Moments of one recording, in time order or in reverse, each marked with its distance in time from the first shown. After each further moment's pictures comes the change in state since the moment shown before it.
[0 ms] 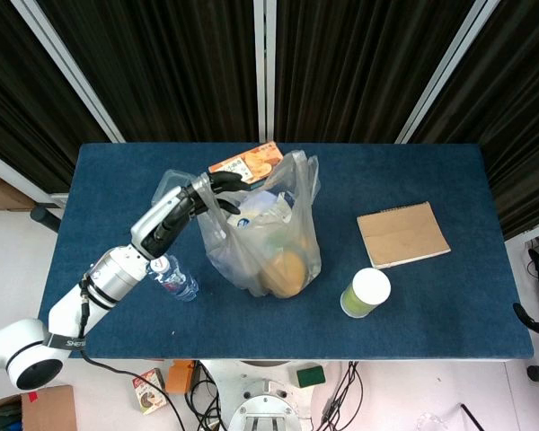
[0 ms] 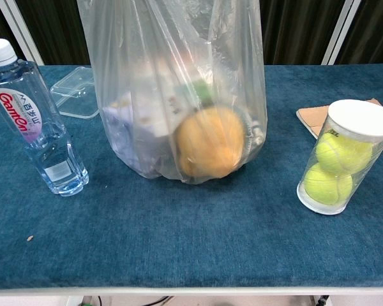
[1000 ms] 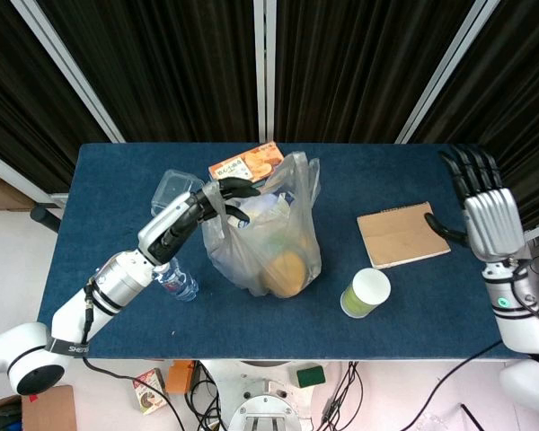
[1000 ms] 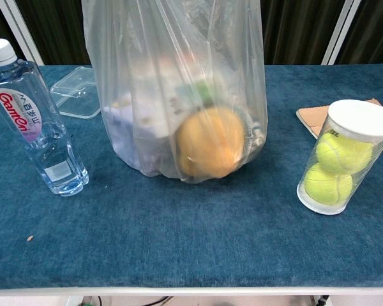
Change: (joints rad) left arm -0.018 0.018 -0.010 -0.058 -0.028 -0.006 0.026; right arm 0.406 0.074 0.279 -0.439 0.046 -0.234 -0.142
